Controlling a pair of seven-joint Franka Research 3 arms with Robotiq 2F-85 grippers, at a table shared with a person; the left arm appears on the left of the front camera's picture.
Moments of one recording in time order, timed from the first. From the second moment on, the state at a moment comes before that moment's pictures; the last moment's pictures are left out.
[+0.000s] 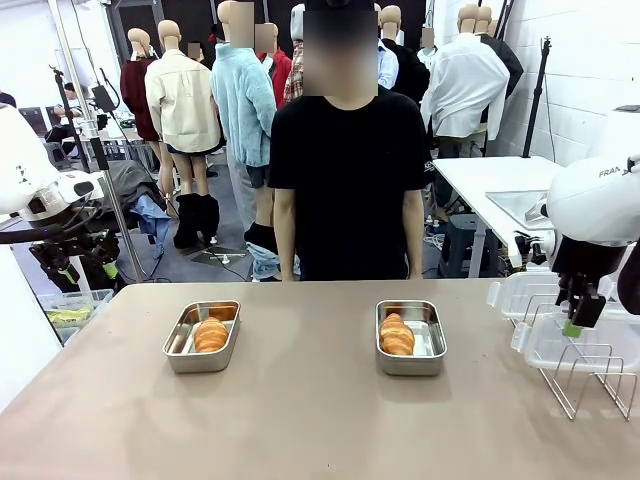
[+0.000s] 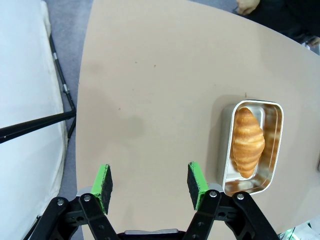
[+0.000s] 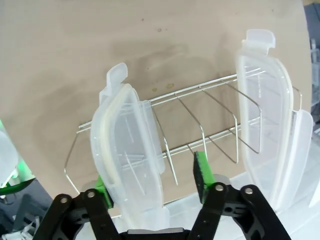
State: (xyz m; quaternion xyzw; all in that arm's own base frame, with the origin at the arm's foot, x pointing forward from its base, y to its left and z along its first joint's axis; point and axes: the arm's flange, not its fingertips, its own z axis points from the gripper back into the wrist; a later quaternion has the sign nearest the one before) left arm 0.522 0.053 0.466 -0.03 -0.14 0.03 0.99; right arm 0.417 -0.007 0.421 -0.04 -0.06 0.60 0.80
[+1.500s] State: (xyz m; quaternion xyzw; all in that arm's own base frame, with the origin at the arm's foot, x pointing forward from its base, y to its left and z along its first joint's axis) left arm 0.522 0.053 0.466 -0.03 -0.14 0.03 0.99; right arm 0.416 -0.006 0.421 -0.04 -0.05 0.60 0.80
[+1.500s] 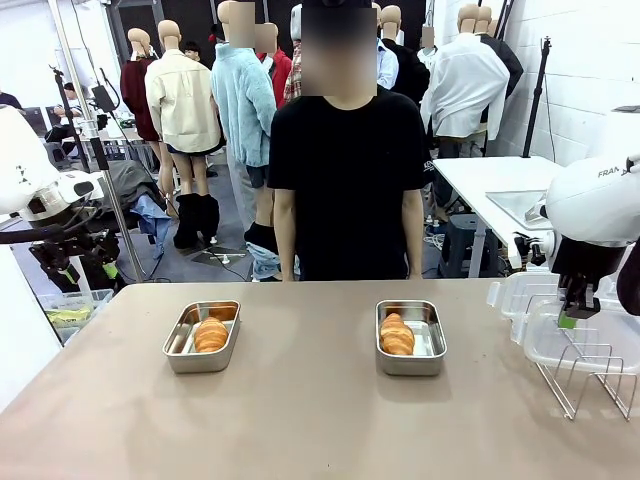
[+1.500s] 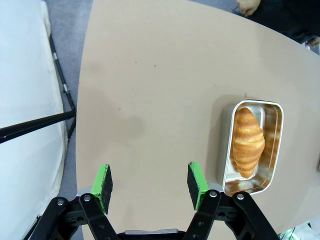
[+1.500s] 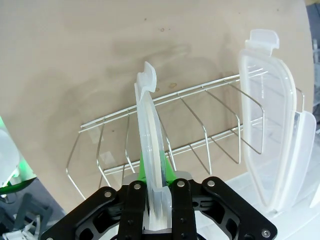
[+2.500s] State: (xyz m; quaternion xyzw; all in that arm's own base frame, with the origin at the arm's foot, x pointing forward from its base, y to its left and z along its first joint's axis) left arm 0.522 0.053 0.466 -0.03 -0.14 0.03 0.99; right arm 0.408 0.011 0.596 -0.05 -0.09 0.54 0.84
